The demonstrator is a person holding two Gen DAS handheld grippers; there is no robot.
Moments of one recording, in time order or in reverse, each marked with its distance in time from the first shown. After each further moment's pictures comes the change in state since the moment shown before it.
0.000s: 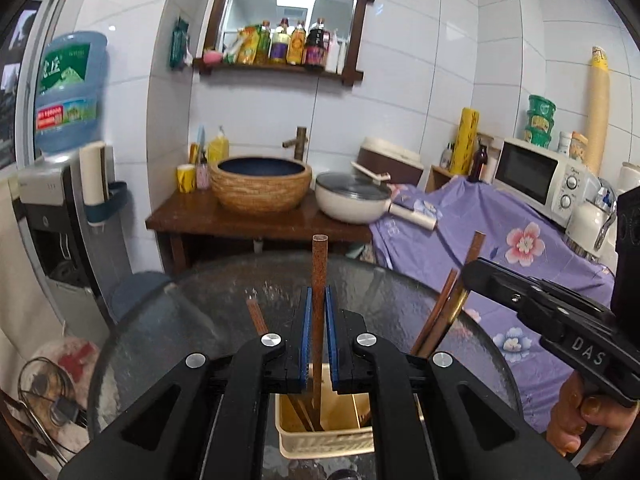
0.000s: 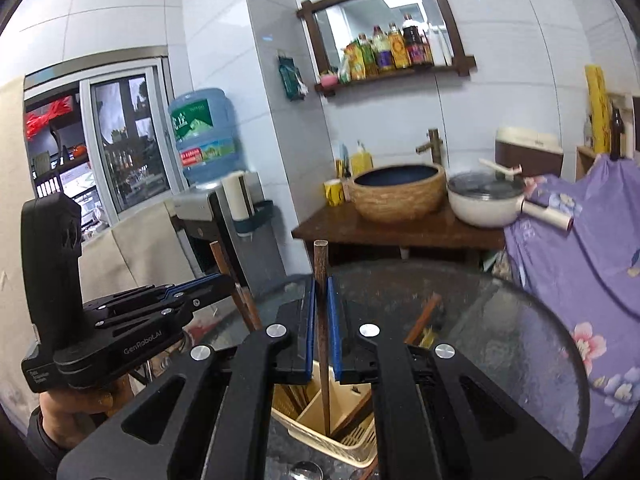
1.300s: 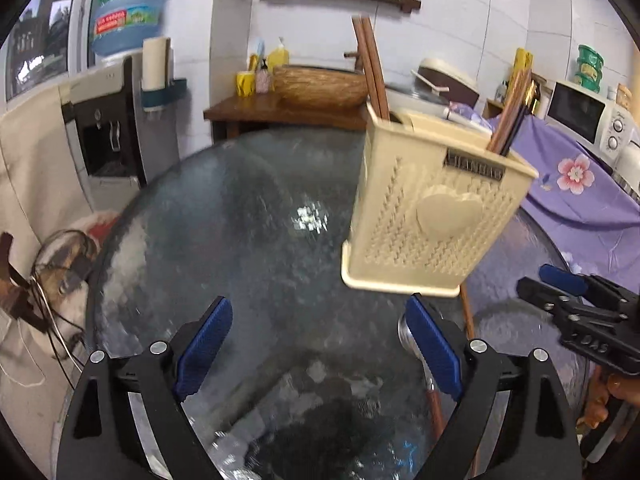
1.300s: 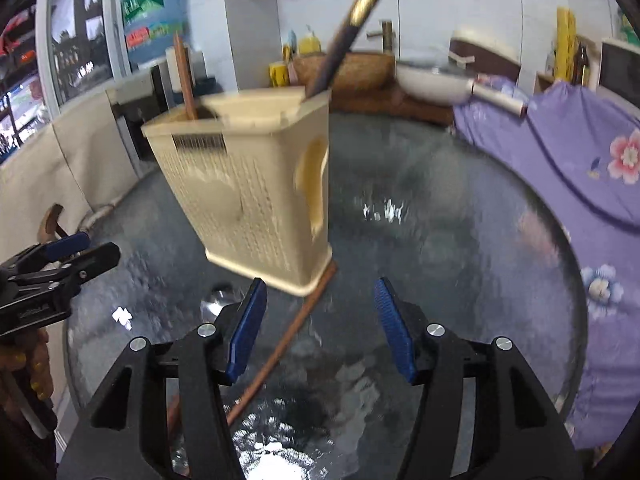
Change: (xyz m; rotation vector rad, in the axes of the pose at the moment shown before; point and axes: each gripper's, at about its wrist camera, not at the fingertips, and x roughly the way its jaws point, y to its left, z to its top) left arm -0.007 0.040 -0.178 -0.088 0.225 0.172; right arm 0.011 -0.024 -0.194 -0.015 0.344 -0.238
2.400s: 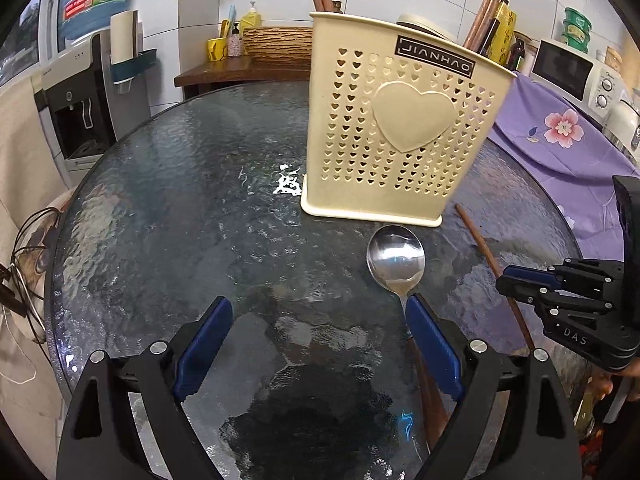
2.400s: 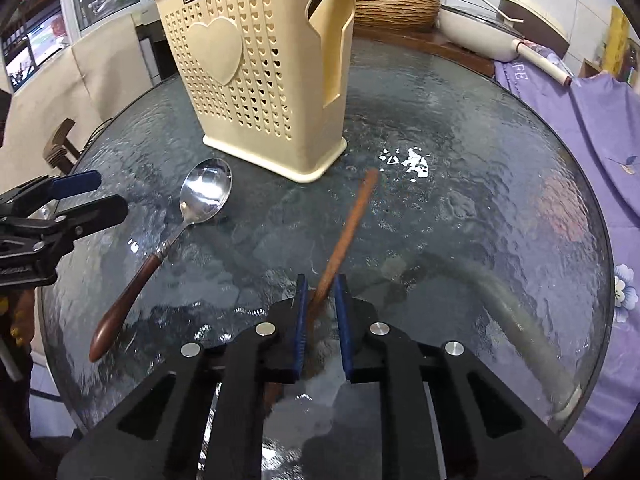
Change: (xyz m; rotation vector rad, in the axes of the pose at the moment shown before) left arm 0.023 -0.033 -0.040 0.059 0.114 -0.037; right arm 0.012 -0.008 -0.042 -0.162 0.193 0.090
